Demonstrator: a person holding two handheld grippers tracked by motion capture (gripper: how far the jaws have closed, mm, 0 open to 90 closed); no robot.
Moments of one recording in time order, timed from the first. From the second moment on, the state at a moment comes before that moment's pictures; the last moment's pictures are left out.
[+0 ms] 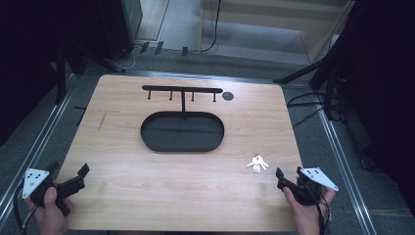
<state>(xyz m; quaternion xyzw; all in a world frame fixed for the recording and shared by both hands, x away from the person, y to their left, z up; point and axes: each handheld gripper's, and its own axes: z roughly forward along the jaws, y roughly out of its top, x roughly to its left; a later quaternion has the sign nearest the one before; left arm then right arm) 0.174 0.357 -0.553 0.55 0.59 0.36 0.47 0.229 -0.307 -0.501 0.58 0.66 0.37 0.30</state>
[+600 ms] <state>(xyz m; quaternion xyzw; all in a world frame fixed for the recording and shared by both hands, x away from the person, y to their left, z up) 0.174 0.360 -0.553 0.55 0.60 0.35 0.47 0.299 -0.243 -0.469 0.59 0.78 0.17 0.16</state>
